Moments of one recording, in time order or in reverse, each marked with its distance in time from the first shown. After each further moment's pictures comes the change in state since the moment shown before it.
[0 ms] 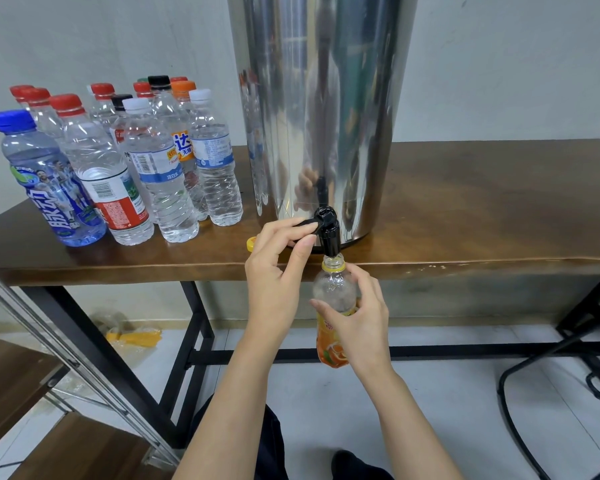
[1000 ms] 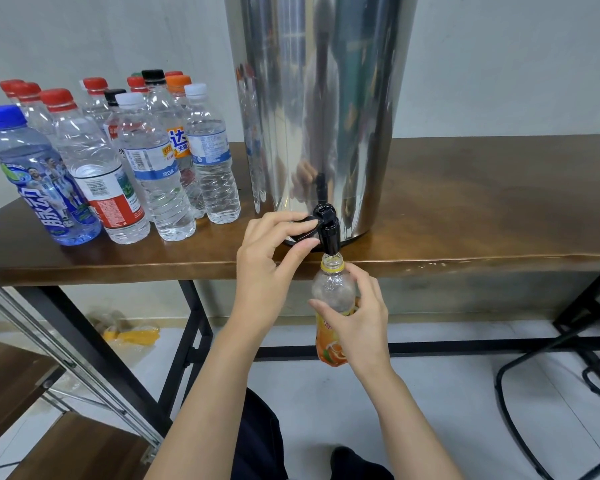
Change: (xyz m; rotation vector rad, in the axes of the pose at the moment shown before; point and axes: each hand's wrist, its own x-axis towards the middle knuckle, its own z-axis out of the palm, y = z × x) left_hand 0.013 -0.009 -0.015 0.189 -0.123 0.126; right_hand -0.002 0.004 0.002 0.022 0.004 -0.027
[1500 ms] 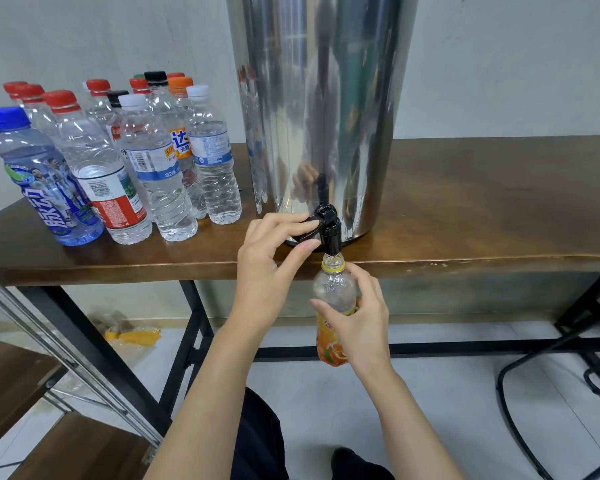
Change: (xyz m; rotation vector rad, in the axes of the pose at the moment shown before) left_hand 0.001 -0.002 -0.002 0.003 -0.011 0.021; right_hand 0.001 -0.001 0.001 0.001 0.012 -0.014
